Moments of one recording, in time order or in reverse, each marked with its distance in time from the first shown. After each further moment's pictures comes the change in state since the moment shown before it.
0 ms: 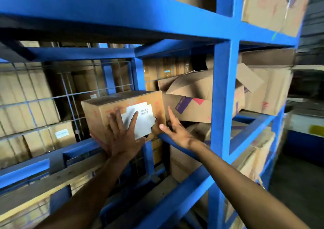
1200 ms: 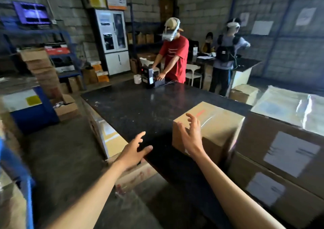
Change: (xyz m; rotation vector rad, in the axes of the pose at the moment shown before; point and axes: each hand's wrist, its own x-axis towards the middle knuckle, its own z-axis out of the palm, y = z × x) left_hand -0.459 0.529 -0.083 -1.042 -1.458 1.166; right_hand -0.774 -0.144 -0.114 -0.698 1.819 0.955
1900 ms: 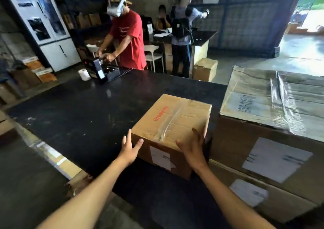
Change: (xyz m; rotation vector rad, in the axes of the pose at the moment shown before) left_hand 0.220 0.029 0.139 -0.026 -0.110 -0.135; right_hand 0.071 0.172 -0.072 -0.051 0.035 0.366
